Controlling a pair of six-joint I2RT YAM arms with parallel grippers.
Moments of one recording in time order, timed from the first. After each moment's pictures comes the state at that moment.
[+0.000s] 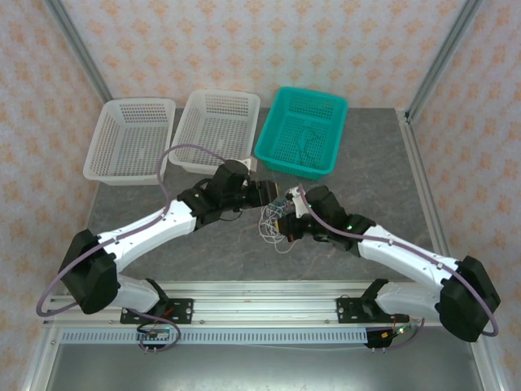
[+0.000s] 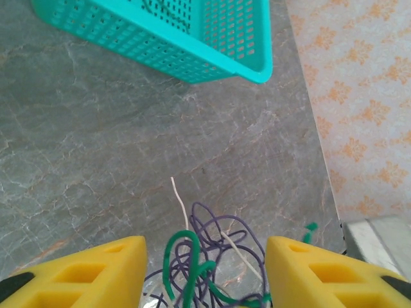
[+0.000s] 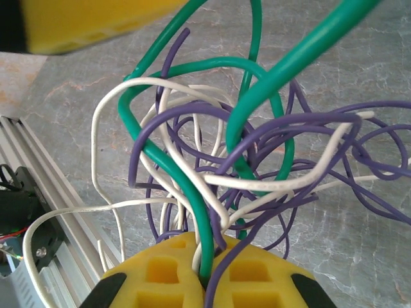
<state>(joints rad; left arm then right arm) -0.70 1.39 1.01 -0.23 0.12 -0.85 0.75 1.12 0.67 -0.23 -0.30 0.42</state>
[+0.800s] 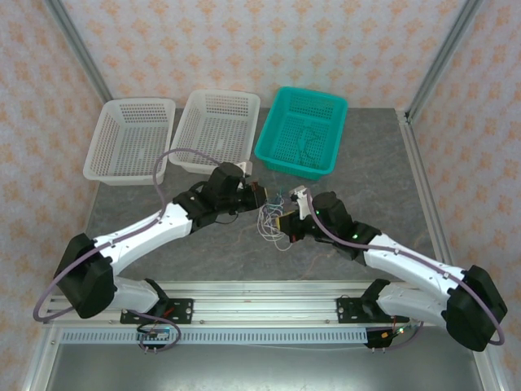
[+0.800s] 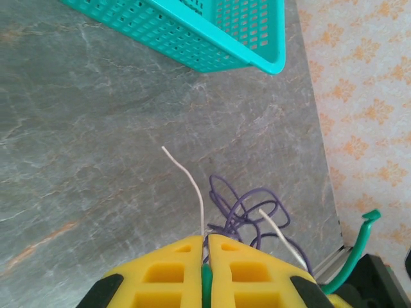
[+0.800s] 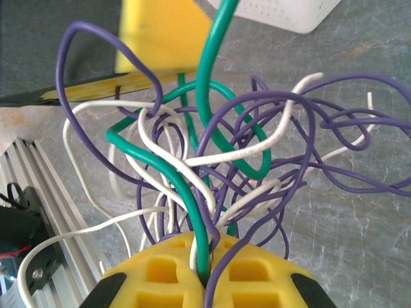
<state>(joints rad) -0.68 1.34 0.96 -0.25 0.13 -0.85 0.75 1.04 0.56 -0.05 -0.26 0.41</state>
